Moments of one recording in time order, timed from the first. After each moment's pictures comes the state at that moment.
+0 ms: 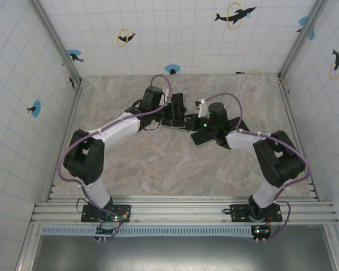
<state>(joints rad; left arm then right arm) -0.58 1.76 1.26 -0.16 0.32 -0.54 0.52 1.69 0.83 0.50 -0.52 0.61</state>
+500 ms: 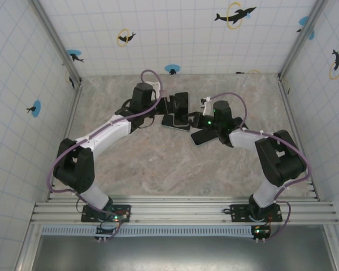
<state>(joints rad) -0.54 1.63 1.21 -0.08 0.30 -0.52 0.45 1.69 0.83 0.51 -0.61 0.75</state>
